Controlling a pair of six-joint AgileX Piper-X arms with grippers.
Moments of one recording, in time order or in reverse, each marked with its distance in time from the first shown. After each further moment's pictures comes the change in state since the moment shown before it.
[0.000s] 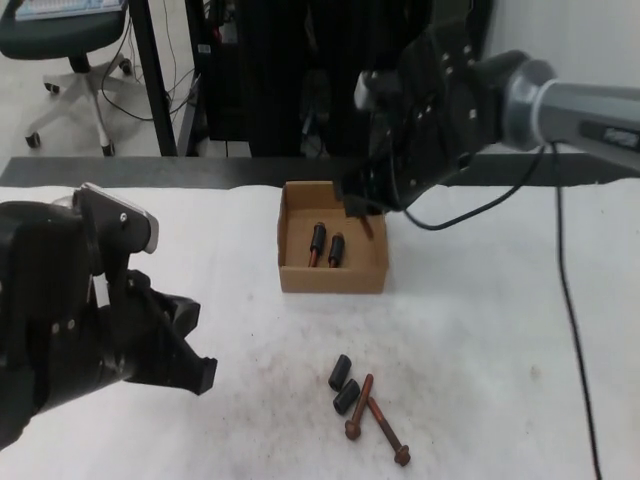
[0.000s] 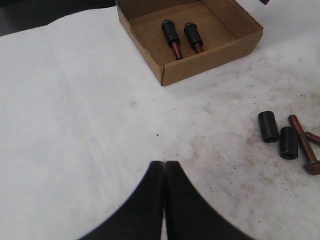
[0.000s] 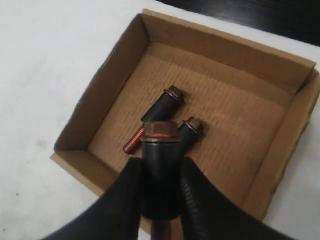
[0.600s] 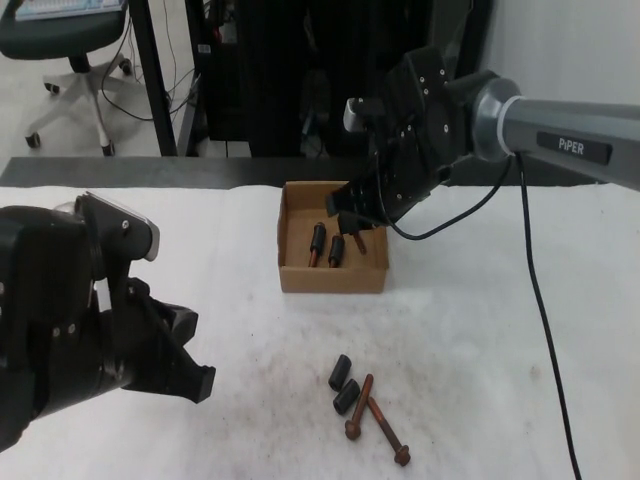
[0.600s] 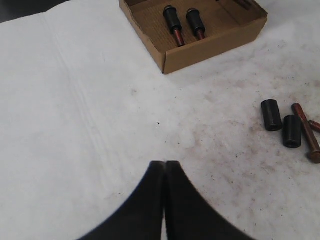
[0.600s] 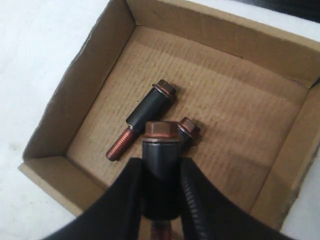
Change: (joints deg) left arm 0.0 0.0 0.0 1.3 -0.3 0.4; right arm 0.0 4.9 -3.6 1.5 0.1 0.0
